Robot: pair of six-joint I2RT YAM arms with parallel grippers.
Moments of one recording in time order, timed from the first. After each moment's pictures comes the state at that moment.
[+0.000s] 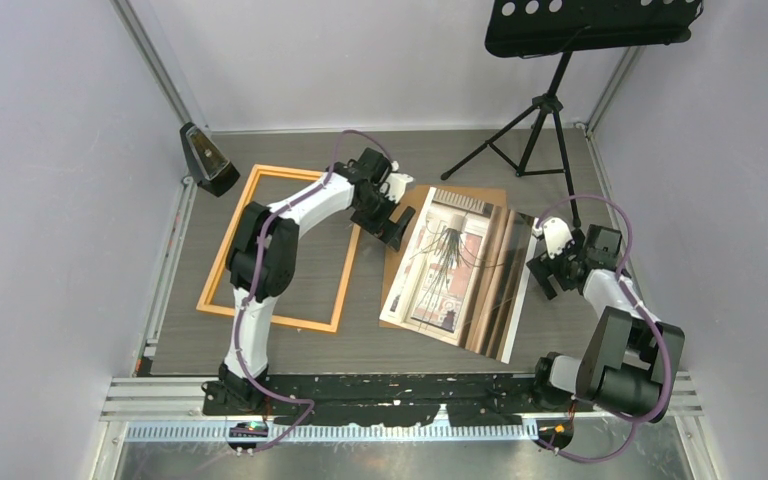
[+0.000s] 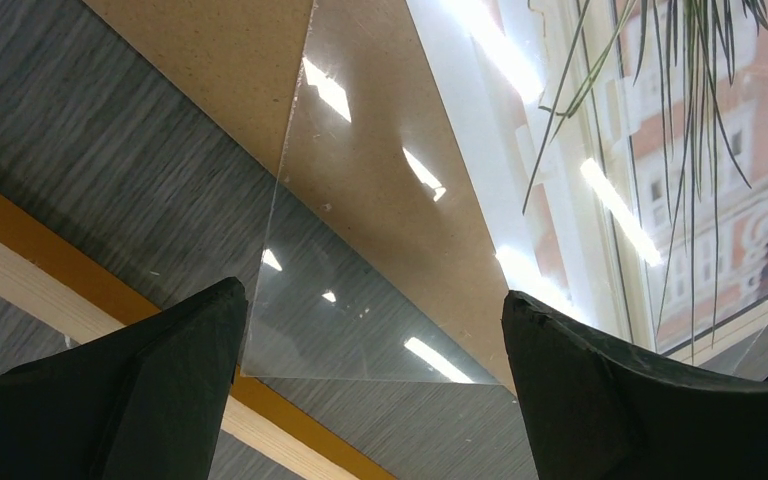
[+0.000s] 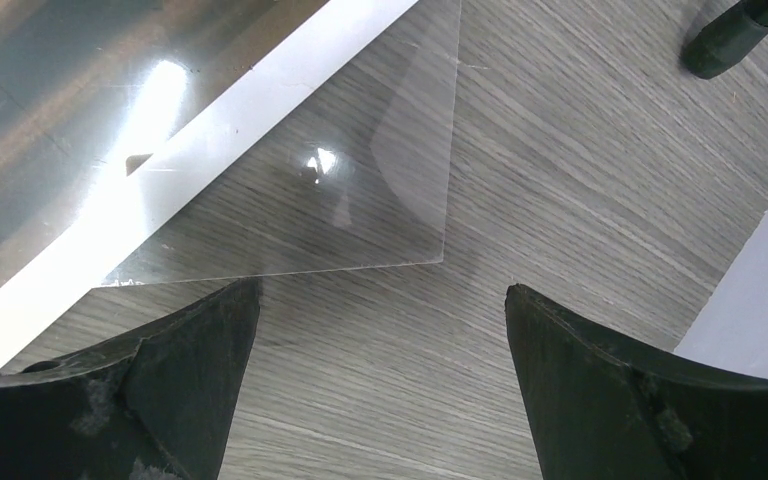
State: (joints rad) left arm -0.55 2.14 1.71 -0.76 0.34 0.12; right arm -0.36 1.25 0.54 -0.23 -0.28 -0.88
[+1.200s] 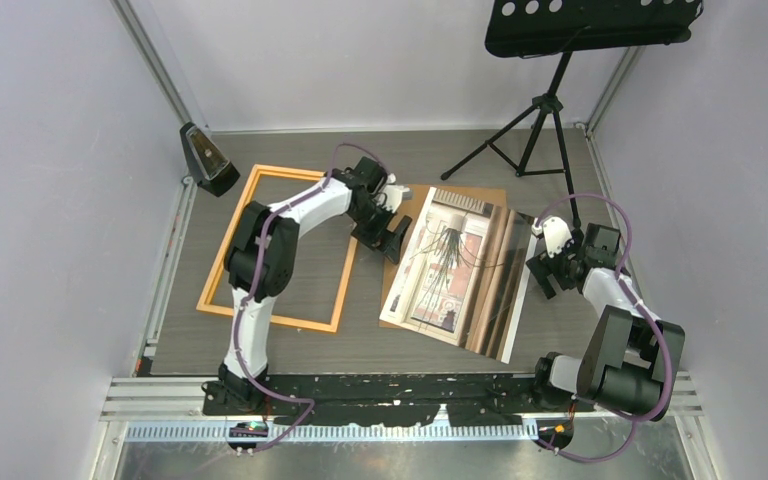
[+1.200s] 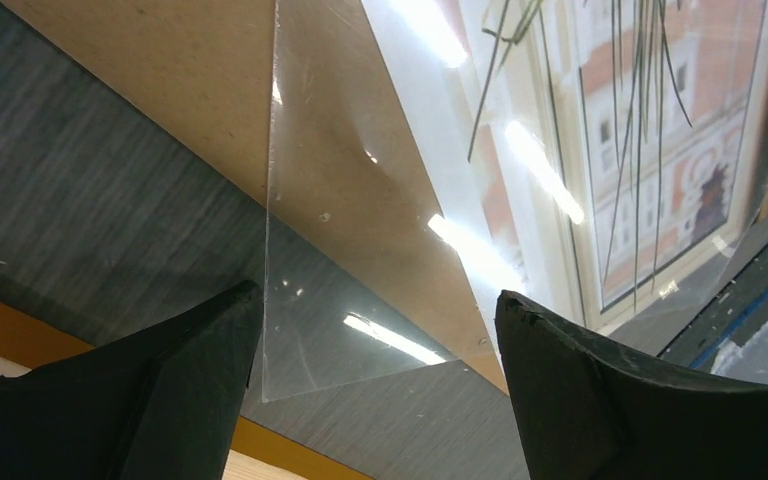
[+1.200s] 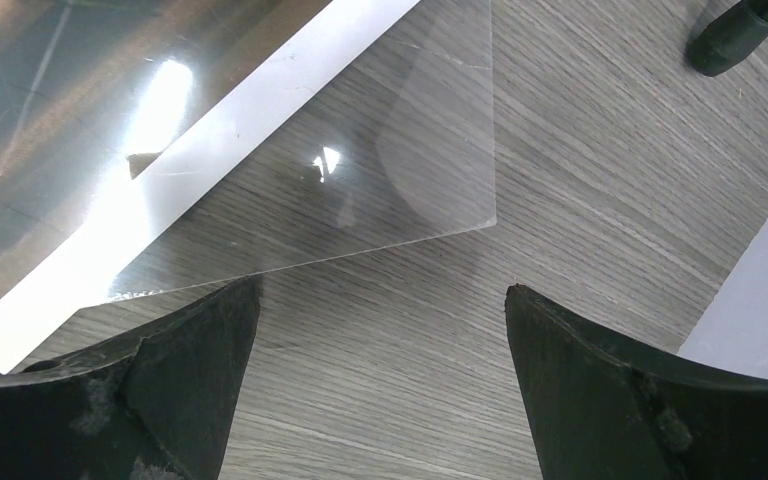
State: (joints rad) left arm -0.54 2.15 1.66 -0.78 0.47 0.10; right arm -0.35 1.26 0.55 -0.23 -0.26 -0.86
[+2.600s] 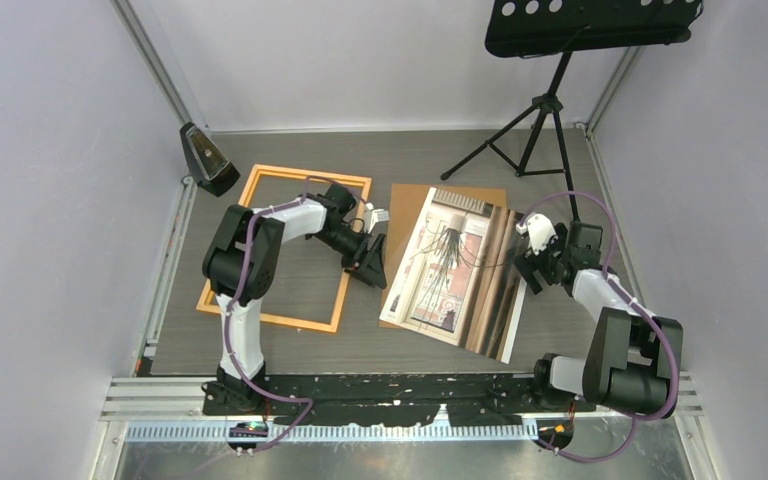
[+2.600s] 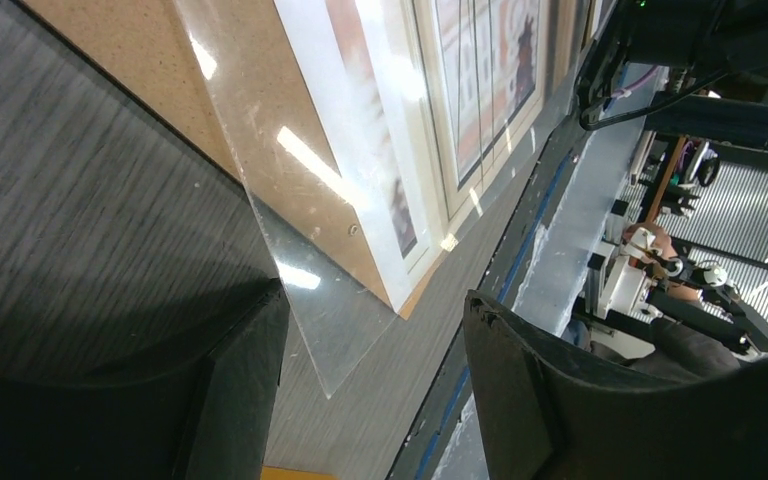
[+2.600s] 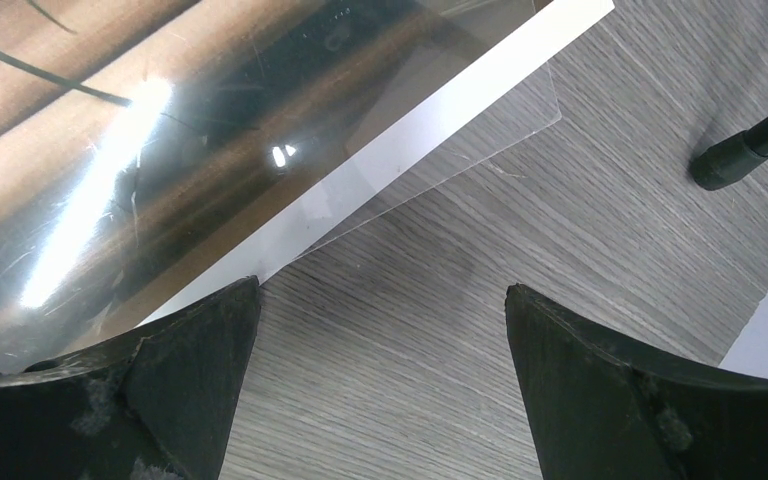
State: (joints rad) left arm -0.43 2.03 1.28 -0.69 0.95 0.10; right arm -0.23 1.26 0.52 -0.12 -0.27 -0.81
